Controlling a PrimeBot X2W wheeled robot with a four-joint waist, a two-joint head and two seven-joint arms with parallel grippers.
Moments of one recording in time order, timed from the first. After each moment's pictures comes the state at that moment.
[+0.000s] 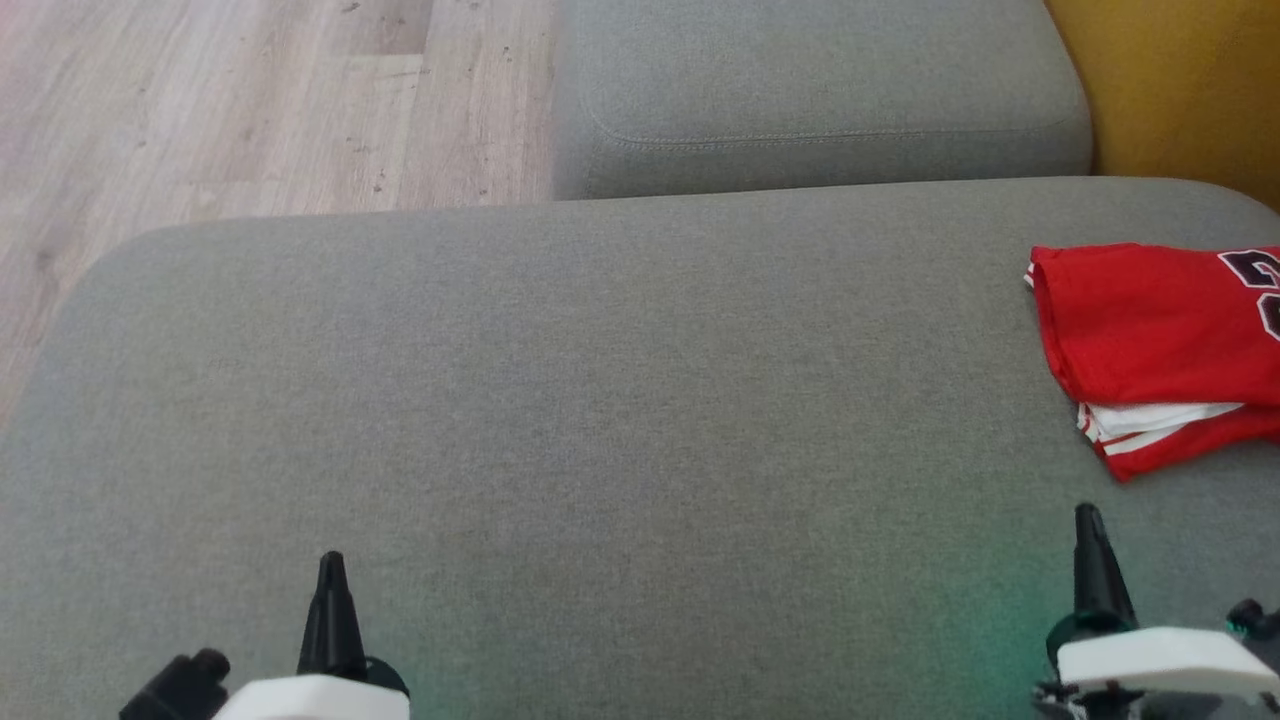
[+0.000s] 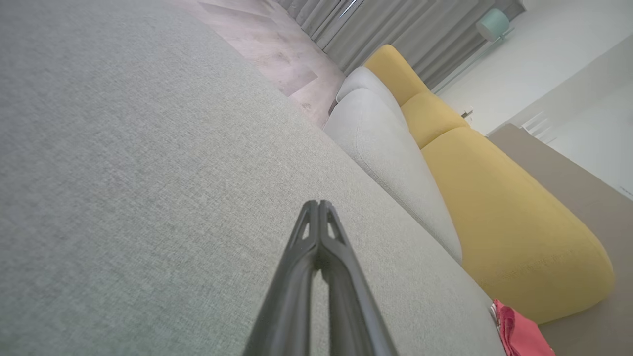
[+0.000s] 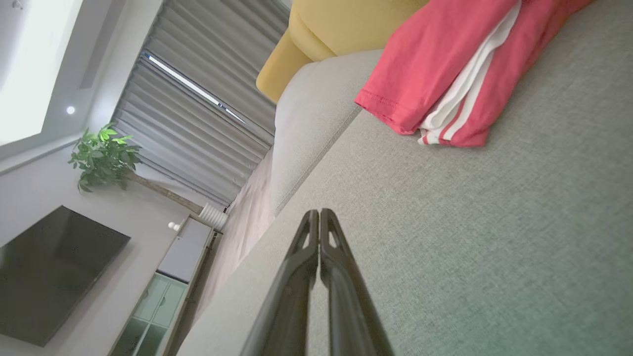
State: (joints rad) left arm 0.12 0.07 -0.16 0.18 -0.89 0.00 -0.11; right arm 0.12 -0.05 -0.02 0.23 0.94 0.13 -0.10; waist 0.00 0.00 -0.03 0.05
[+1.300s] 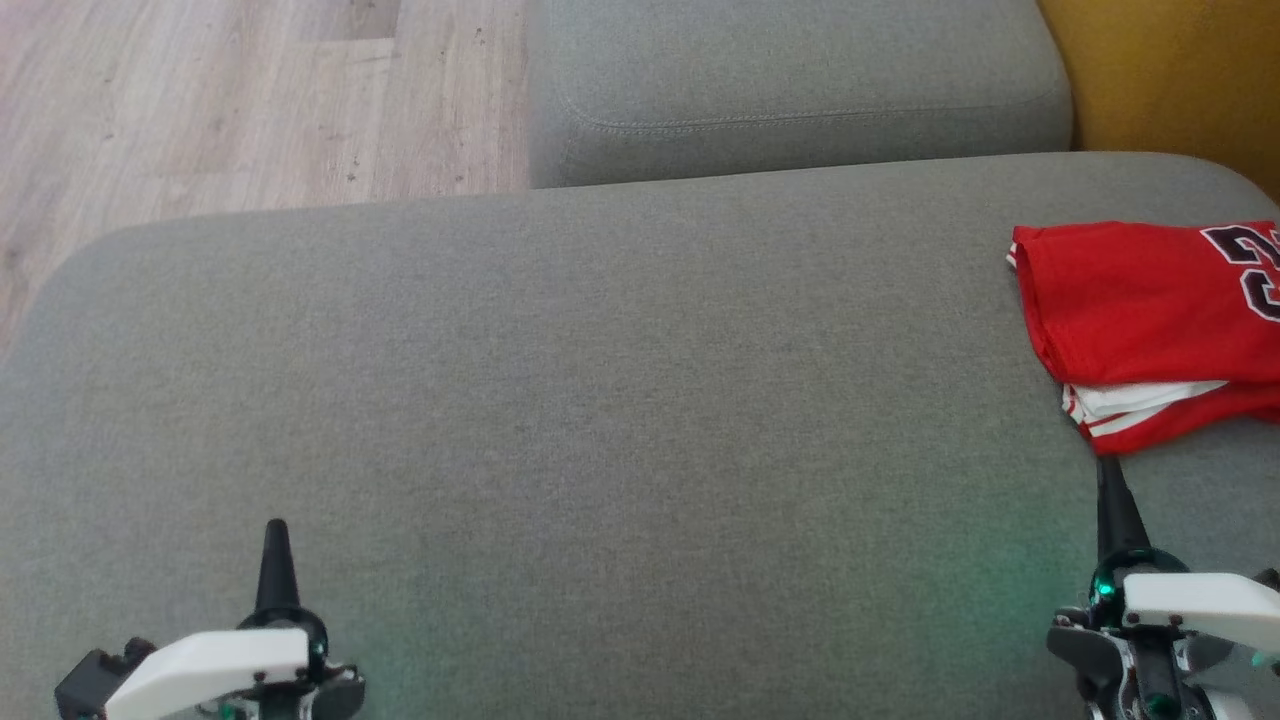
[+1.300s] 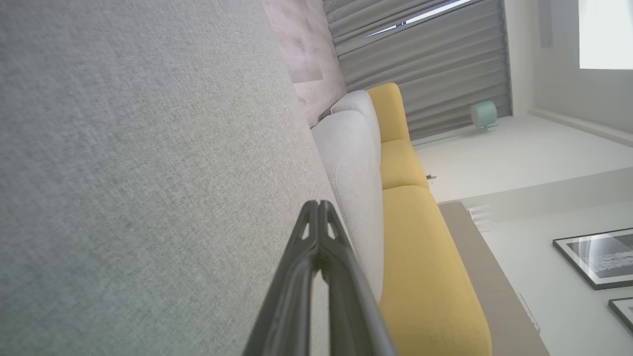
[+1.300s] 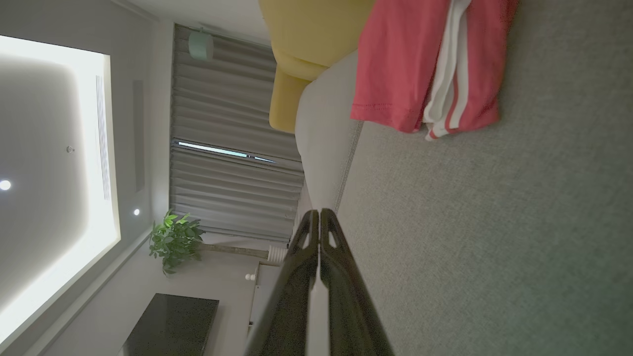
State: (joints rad) left arm 0.02 0.07 -0.04 0.23 -1.35 -0.07 0.00; right arm 0.01 -0.05 -0.07 0.26 1.36 0.13 0.01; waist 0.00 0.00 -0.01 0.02
